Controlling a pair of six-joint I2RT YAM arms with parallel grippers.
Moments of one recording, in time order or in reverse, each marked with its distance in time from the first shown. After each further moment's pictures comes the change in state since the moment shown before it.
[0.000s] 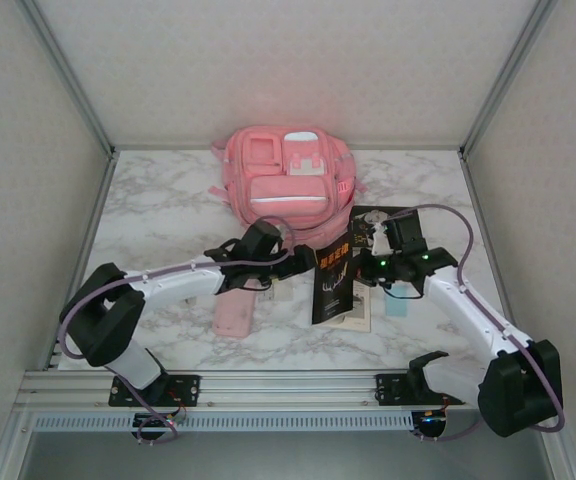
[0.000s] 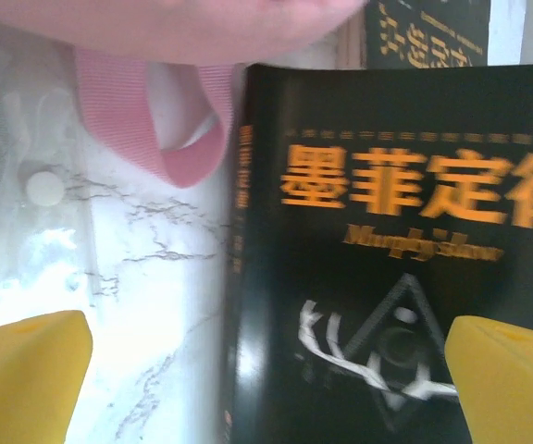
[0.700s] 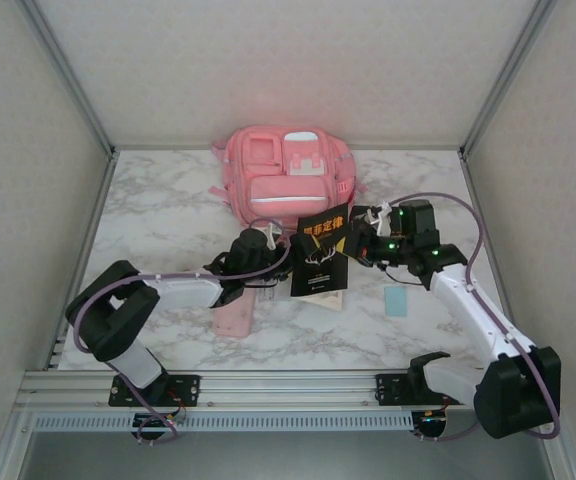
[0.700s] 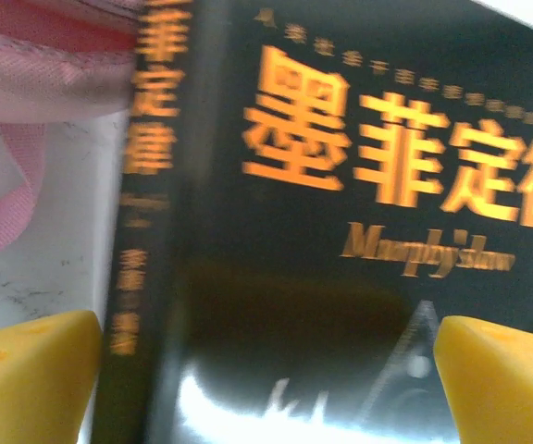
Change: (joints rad) left arm 0.008 0.054 -0.148 0.597 0.065 -0.241; right arm -0.080 0.016 -0.006 0.256 -0.268 0.107
